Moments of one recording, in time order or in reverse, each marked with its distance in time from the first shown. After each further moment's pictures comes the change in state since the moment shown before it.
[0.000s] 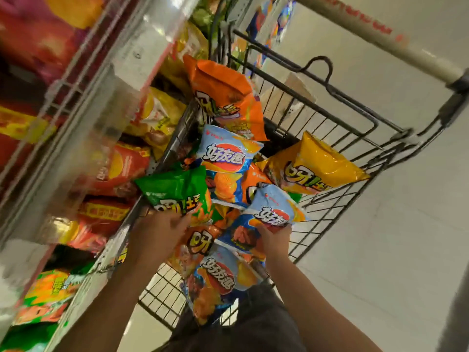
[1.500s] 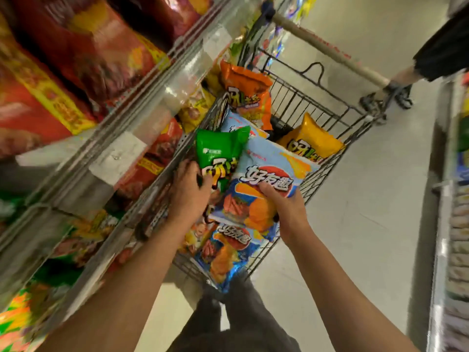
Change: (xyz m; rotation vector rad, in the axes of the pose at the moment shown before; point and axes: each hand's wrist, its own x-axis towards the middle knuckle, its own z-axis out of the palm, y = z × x) left_hand -0.059 -0.042 0.009 -0.526 0.363 0.312; right_hand -0.157 -0.003 -0.024 0.161 -0.298 -0.594
